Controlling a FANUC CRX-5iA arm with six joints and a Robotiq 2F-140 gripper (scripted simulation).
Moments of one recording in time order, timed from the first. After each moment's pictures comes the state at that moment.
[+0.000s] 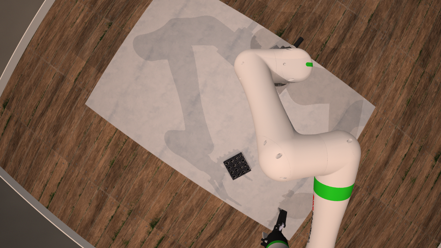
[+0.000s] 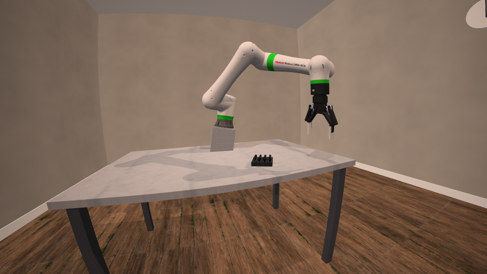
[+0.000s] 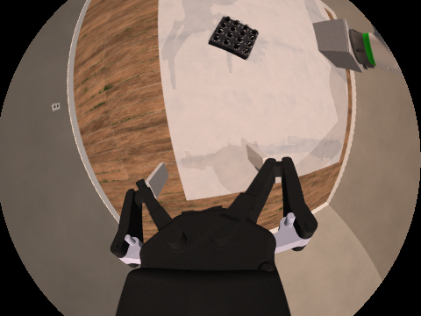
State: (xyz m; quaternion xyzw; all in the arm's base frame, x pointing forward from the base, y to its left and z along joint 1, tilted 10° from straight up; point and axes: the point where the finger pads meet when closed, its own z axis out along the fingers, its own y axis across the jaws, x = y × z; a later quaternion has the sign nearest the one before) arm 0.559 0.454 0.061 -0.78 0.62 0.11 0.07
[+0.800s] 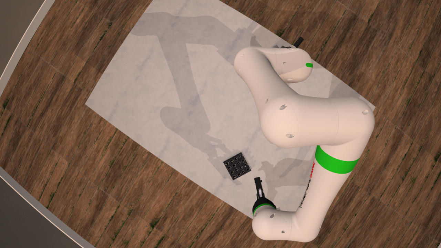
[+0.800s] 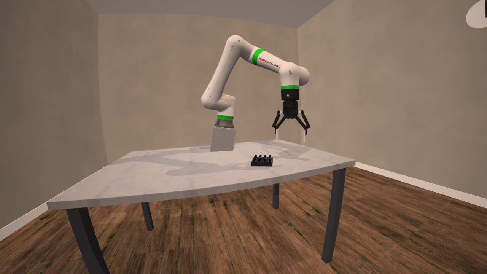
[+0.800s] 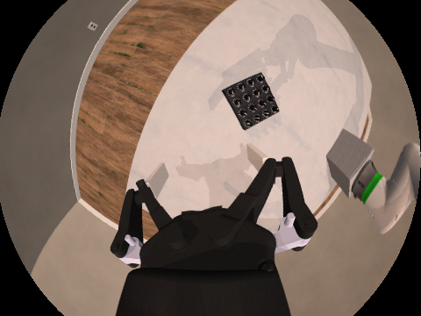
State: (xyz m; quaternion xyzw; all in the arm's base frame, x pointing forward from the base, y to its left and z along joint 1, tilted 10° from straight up) arm 0.495 0.320 0.012 -0.94 0.33 0.05 0.09
